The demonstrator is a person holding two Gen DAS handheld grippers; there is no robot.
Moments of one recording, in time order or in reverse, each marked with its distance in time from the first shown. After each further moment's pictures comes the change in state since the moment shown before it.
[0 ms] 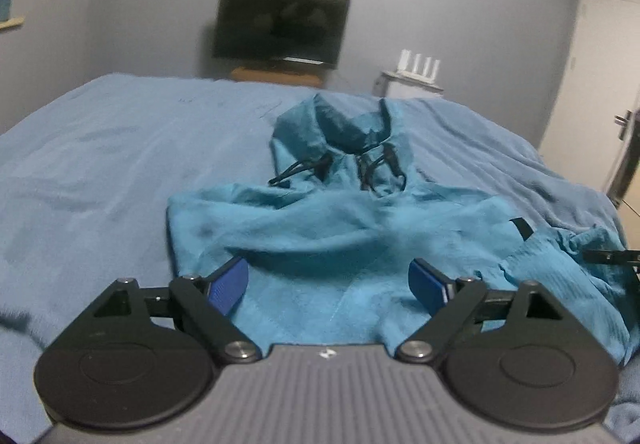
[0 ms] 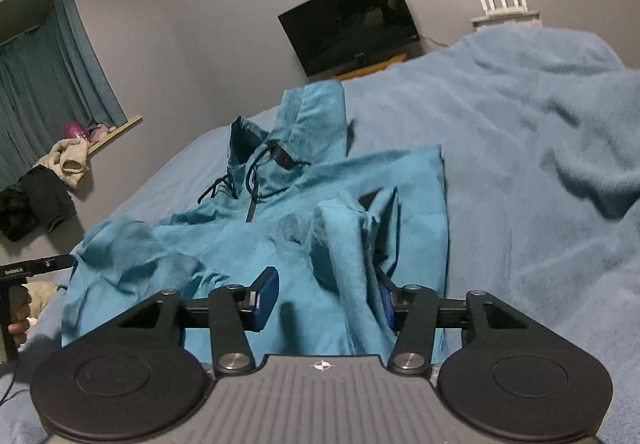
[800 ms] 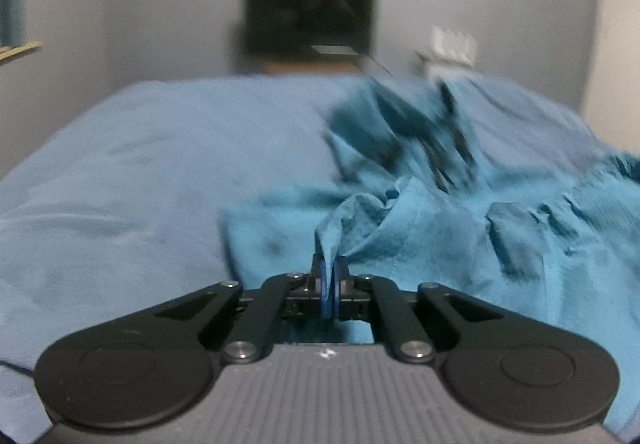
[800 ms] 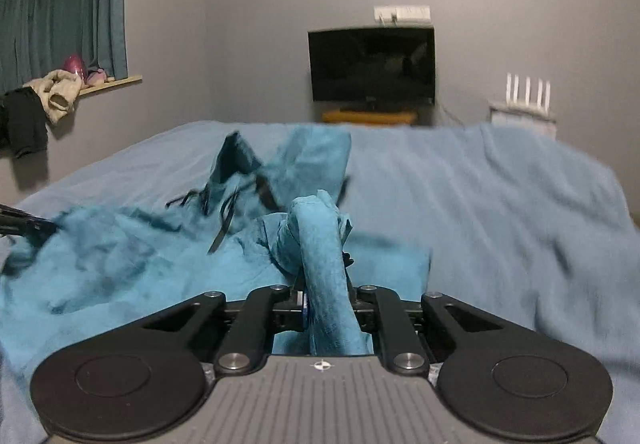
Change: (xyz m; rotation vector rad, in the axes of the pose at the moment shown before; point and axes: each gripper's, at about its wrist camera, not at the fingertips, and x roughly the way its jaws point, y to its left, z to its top) left arm 0.044 0.038 0.007 0.058 0.005 0.186; right arm 0.027 0.055 0.058 -0.350 -0.094 -0.151
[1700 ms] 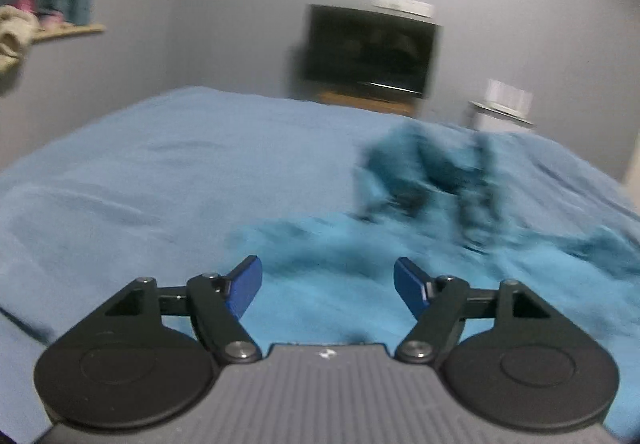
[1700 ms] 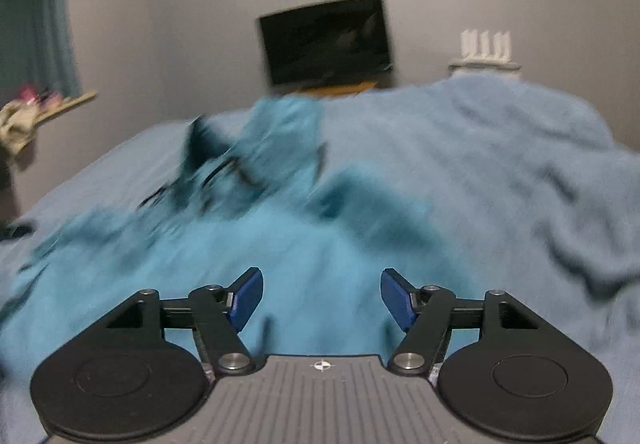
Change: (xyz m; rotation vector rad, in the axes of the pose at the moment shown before) left arm -0.002 -0.049 -0.004 -0.151 -0.059 0.075; right arm 0.023 0.013 -0.043 0.182 0.075 -0.053
